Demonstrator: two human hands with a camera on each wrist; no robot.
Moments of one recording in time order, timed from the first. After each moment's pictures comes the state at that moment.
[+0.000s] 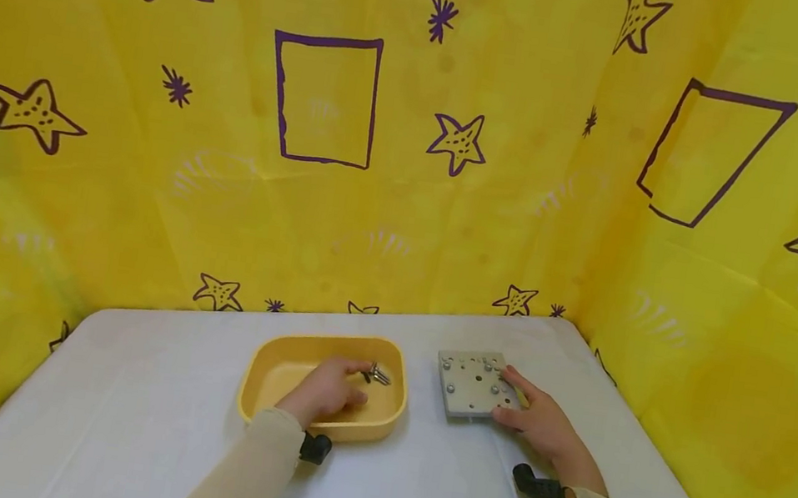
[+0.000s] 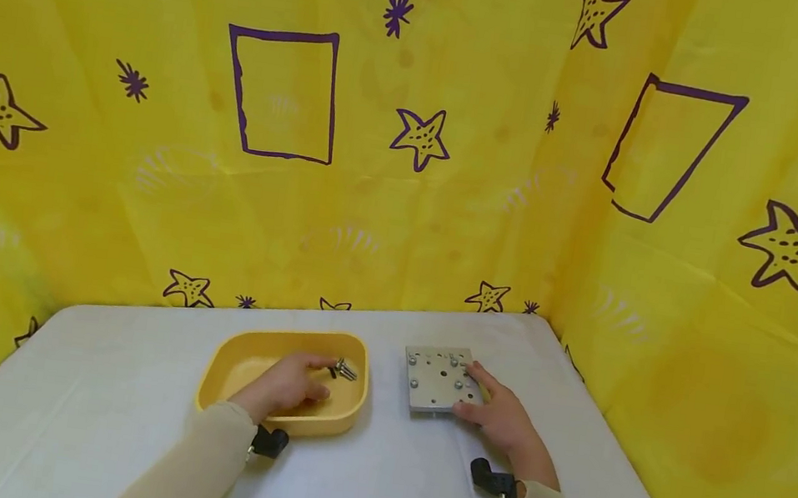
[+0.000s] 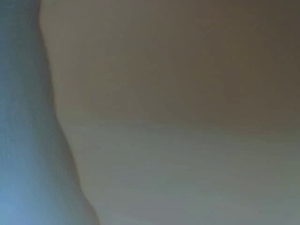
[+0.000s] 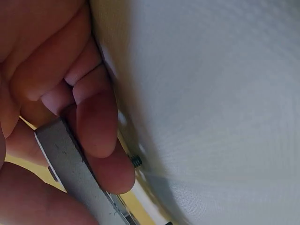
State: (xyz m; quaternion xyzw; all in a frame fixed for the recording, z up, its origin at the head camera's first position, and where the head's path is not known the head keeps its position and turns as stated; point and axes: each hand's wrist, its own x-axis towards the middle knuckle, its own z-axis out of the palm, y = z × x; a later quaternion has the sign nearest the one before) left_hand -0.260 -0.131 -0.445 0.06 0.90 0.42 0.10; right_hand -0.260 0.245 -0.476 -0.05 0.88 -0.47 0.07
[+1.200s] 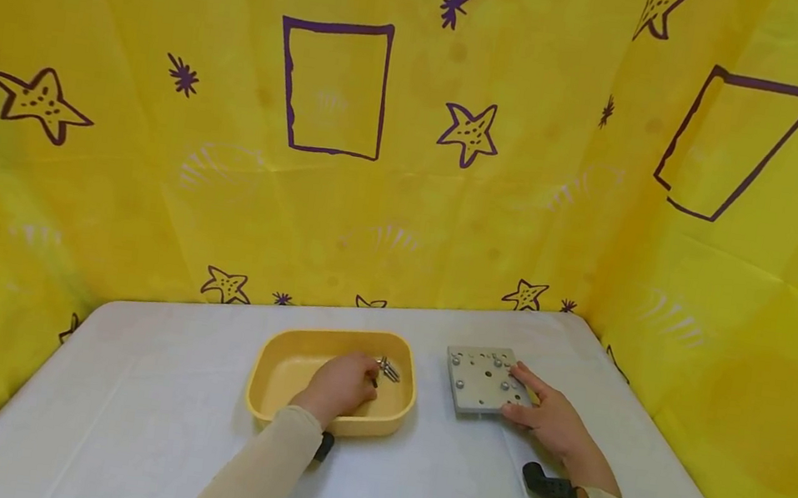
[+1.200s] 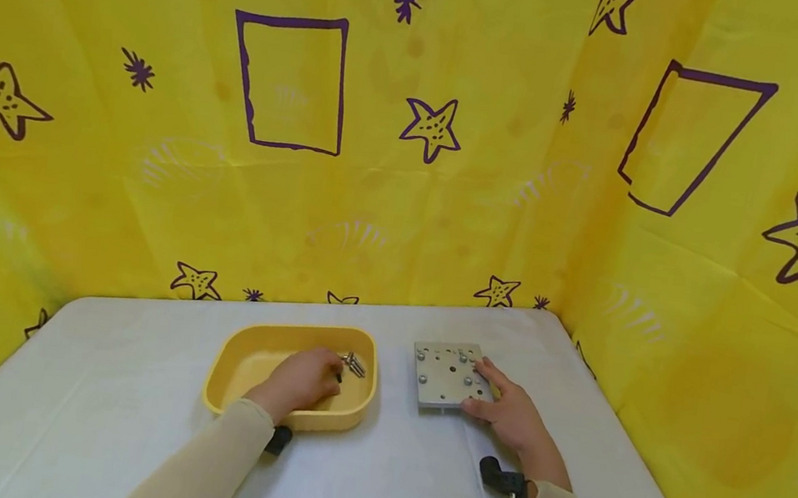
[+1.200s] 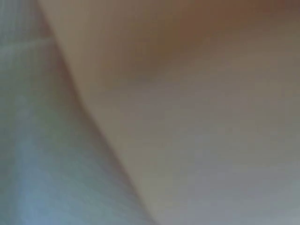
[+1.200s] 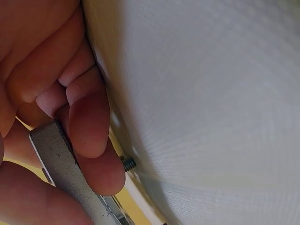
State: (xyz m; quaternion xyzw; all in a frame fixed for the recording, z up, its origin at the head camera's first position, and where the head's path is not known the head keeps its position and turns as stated) left_hand -0.264 -0.124 -0.452 0.16 0.97 0.20 0.00; right_hand -0.262 0.241 -0.479 -0.04 0.88 -0.48 0.07
